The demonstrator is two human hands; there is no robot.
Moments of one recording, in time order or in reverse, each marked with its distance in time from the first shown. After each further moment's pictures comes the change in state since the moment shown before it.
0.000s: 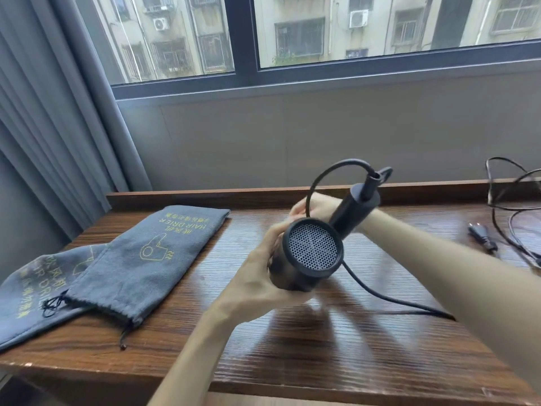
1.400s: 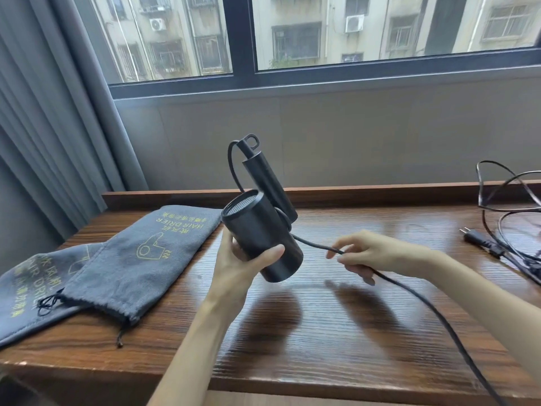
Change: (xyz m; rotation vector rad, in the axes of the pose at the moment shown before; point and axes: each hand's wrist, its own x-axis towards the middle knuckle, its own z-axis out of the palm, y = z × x) left_hand 0.008 -0.029 -0.005 -0.580 0.361 -0.104; right_hand -0.093 0.041 0.004 0.035 -0.105 0.181
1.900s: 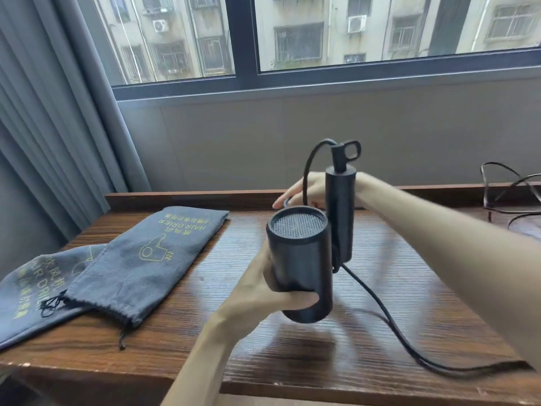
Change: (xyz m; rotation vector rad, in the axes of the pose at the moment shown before) left_hand -0.024 0.011 0.016 0.064 -0.479 -0.072; right_hand 0.080 -0.095 -0.040 0.002 -0.162 -0.196
